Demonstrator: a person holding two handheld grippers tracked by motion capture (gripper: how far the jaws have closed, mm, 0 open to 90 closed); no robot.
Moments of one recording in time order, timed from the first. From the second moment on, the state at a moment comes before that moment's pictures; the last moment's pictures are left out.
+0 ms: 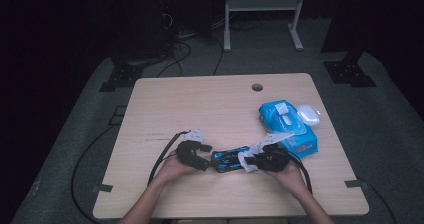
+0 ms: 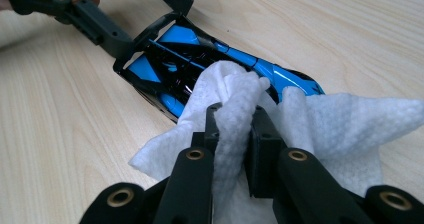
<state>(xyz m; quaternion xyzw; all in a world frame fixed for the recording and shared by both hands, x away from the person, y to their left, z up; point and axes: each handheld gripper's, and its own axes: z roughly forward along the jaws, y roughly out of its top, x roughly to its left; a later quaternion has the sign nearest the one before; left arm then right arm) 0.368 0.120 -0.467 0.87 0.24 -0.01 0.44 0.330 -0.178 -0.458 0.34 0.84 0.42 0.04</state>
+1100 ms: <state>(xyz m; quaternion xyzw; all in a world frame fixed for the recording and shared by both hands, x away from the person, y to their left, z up) 0.356 0.115 -0.469 0.86 0.25 -0.01 0.44 0.302 -0.169 -0.456 0.30 0.86 0.40 0.11</state>
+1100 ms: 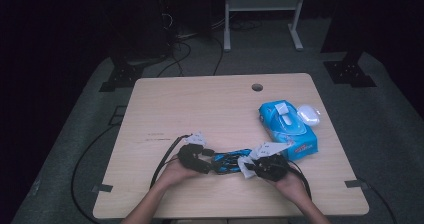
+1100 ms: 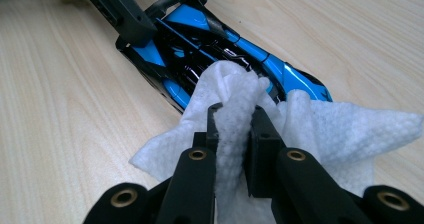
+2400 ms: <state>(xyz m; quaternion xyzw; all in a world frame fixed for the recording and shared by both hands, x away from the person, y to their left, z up) 0.333 0.101 -0.461 0.88 0.12 0.09 0.44 0.293 -0.175 -0.463 0.31 0.85 0.41 0.09</state>
